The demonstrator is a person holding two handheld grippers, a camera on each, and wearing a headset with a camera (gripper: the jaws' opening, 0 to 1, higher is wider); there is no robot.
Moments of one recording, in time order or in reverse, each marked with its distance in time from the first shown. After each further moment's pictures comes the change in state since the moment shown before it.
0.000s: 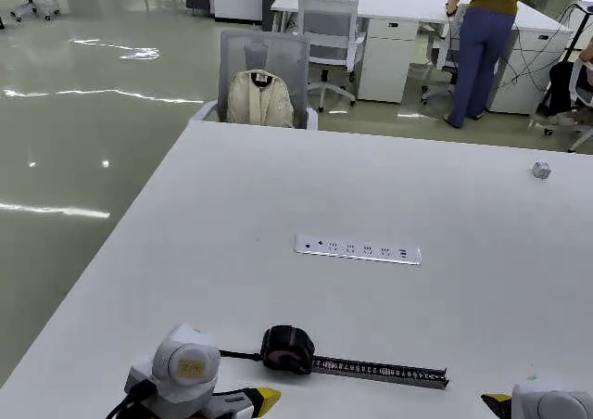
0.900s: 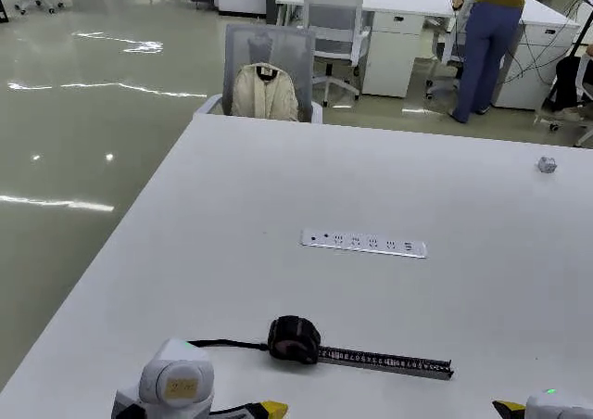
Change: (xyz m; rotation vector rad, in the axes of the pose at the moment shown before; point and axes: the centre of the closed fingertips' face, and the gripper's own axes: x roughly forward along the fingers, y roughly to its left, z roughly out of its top) left arm -0.039 -0.015 -0.012 -0.080 -0.009 0.009; right arm -0.028 0.028 0.003 0.074 -0.038 -0.022
